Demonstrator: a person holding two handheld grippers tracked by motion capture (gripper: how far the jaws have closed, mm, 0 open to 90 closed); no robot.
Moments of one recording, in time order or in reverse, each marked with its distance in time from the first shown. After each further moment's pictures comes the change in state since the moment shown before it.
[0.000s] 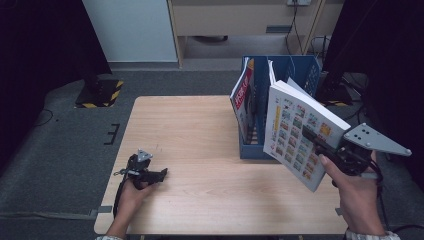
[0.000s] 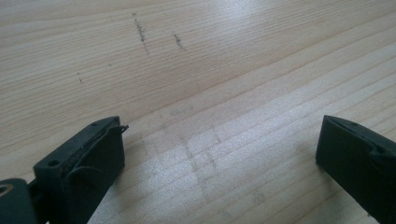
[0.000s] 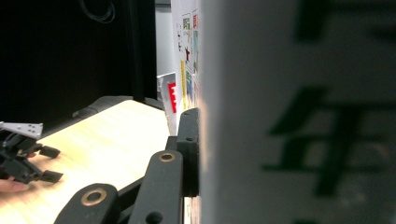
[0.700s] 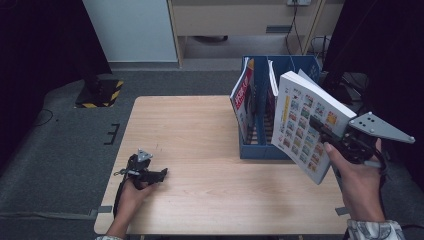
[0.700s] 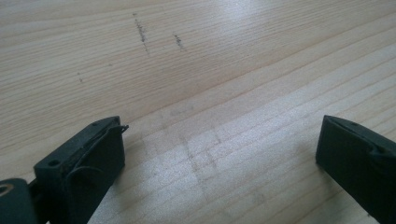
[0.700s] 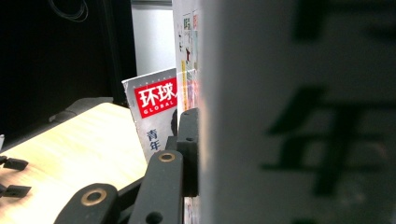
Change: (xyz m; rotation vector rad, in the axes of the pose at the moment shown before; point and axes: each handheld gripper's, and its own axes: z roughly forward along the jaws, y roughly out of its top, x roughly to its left) left arm 0.000 0.000 0.000 0.000 0.002 -0.001; right arm -0.020 0.008 0.010 0.013 -0.081 0.023
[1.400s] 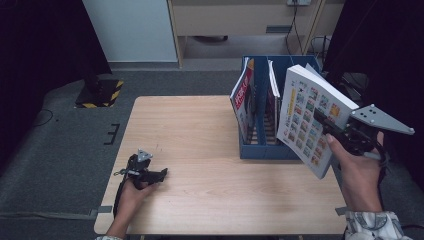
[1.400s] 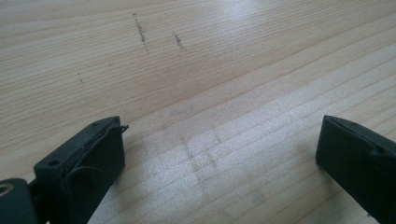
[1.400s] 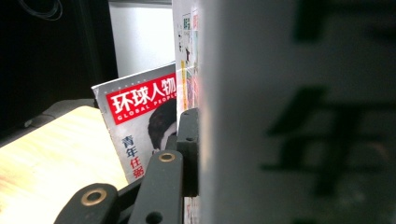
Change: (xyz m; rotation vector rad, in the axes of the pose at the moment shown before) left arm 0.000 0.000 0.000 0.000 0.000 0.001; right arm -0.012 0.006 0.010 0.013 -0.077 0.011
